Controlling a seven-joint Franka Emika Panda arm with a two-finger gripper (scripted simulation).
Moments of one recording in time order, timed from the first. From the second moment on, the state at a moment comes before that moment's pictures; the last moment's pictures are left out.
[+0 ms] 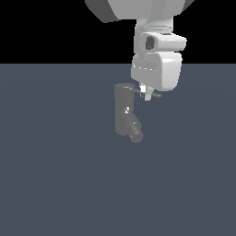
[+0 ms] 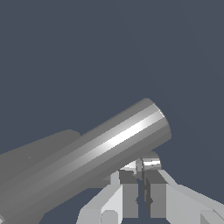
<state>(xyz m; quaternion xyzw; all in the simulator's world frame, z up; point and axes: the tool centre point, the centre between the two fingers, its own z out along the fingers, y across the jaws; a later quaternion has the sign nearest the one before) -0.058 -0.083 0.201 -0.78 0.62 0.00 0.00</state>
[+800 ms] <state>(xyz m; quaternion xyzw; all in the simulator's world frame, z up) -0.021 -0.112 0.201 -0.78 0.63 0.00 0.00</state>
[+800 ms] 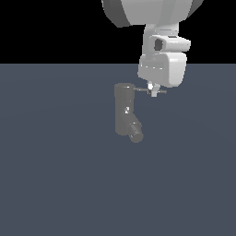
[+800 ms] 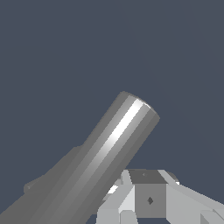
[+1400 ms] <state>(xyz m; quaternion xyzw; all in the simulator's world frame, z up) 0.014 -0.126 0.201 -0.78 0.62 0.00 0.00</state>
